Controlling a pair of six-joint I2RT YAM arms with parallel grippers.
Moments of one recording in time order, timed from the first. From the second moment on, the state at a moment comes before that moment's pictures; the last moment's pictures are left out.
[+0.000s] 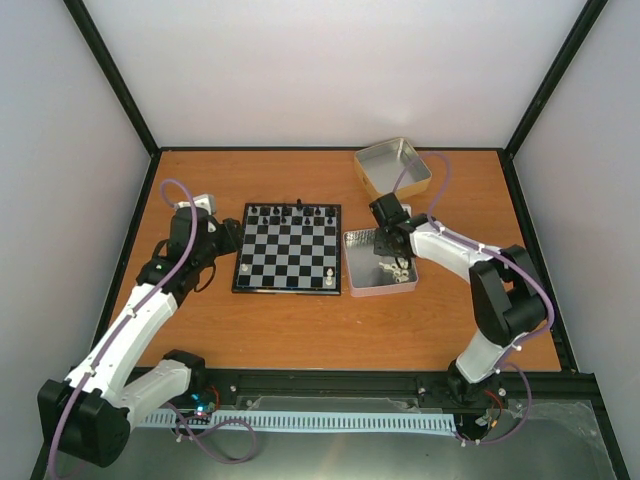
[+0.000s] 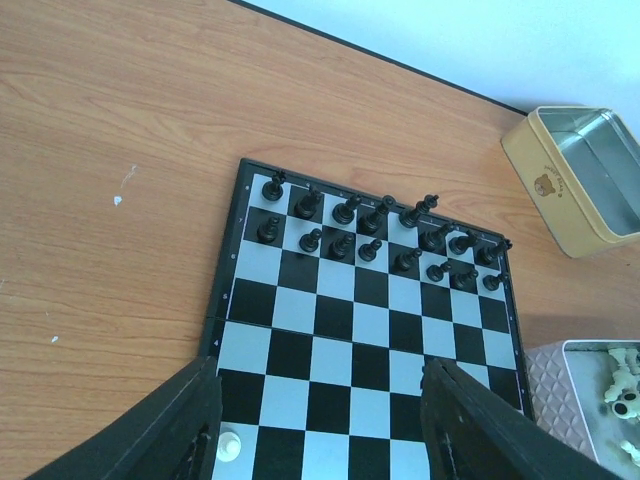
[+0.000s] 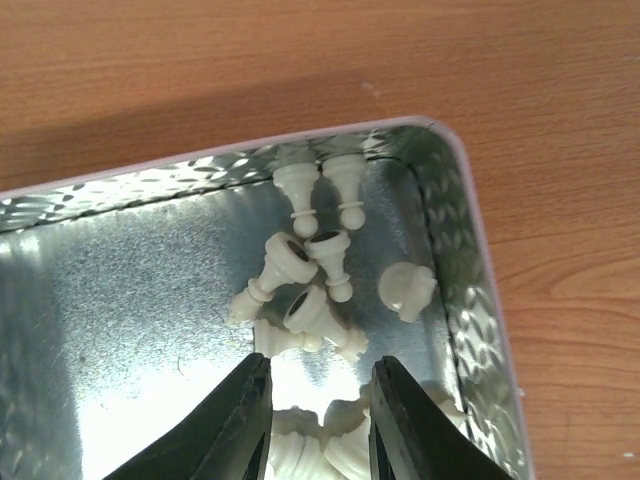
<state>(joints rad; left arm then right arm) -0.28 0.95 0.78 -0.41 -0.08 -0.49 0.49 1.66 1.07 -0.56 0.27 0.53</state>
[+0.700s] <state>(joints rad) -0.28 0.96 0.78 -0.41 -0.06 -0.49 0.45 1.85 1.15 -0.52 0.21 0.40</state>
